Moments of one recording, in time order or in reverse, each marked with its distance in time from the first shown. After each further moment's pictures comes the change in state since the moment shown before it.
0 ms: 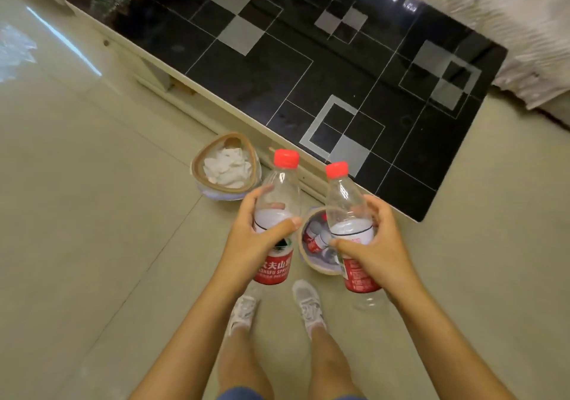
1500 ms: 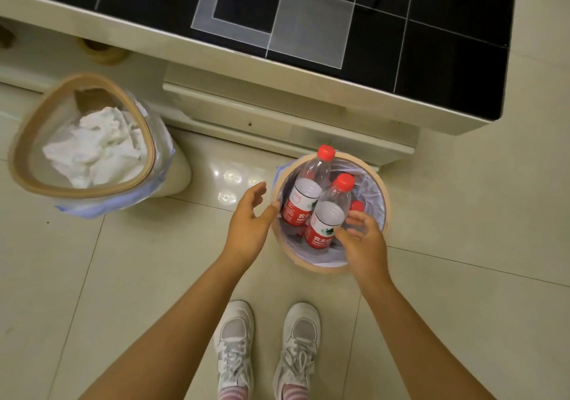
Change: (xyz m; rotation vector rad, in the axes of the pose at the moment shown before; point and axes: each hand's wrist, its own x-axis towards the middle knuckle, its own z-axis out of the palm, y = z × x) left_hand 0.264 -0.375 0.071 0.393 -0.246 -0.058; right_hand 0.153 0.372 0.132 0.296 0.453 0.371
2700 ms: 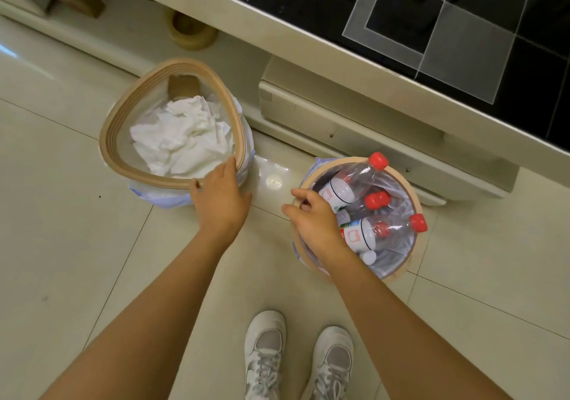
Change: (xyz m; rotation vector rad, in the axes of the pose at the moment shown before) left_hand 0.071 -0.037 -0.172 0.893 0.394 0.055; right_hand -0.011 -0.069 0.213 -0.145 -0.410 0.001
